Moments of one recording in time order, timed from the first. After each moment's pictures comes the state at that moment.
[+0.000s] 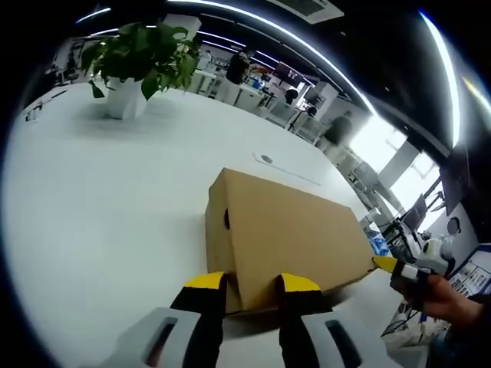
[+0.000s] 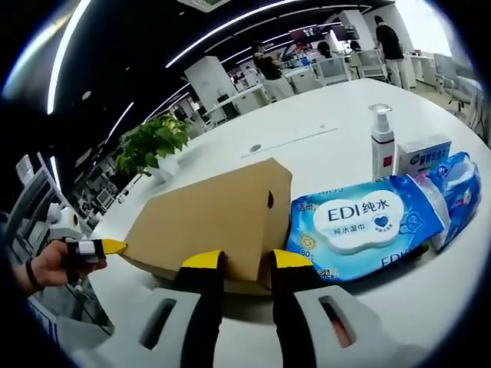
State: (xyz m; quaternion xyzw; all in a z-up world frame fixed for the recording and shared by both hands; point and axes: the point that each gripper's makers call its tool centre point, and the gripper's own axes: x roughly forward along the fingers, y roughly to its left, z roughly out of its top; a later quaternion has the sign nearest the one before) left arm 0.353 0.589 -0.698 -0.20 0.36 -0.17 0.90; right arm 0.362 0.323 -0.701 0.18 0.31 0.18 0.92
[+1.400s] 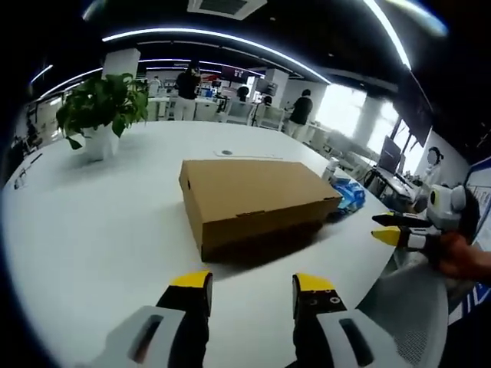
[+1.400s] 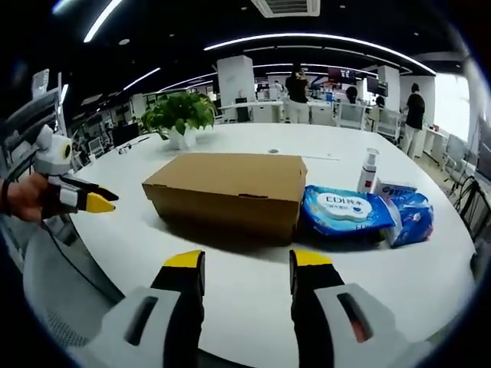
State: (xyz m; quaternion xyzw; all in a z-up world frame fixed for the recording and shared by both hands) left arm 0.251 0.588 -0.681 -0.05 0.32 -0.24 0.91; right arm 0.242 0.343 -0.680 0.00 0.25 0.18 0.95
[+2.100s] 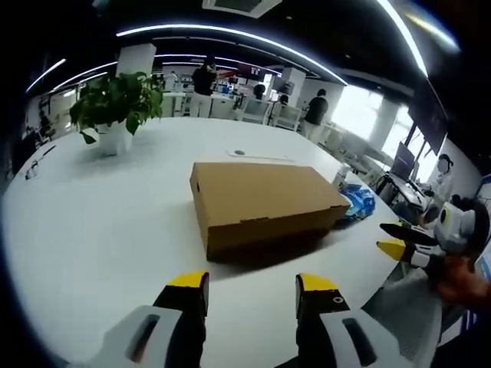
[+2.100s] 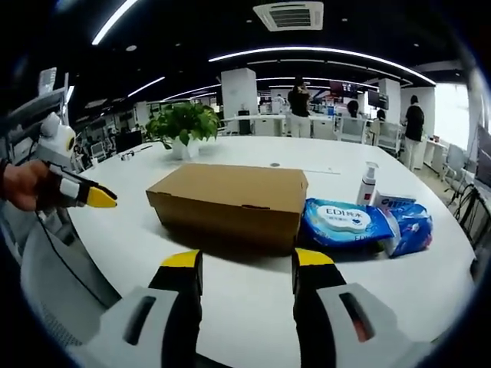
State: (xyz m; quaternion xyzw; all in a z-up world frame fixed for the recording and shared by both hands) left arm 0.251 0.585 -0.670 -0.06 0.34 -0.20 0.92; right arm 0.243 0.347 -0.673 -0.01 0.21 0.19 0.96
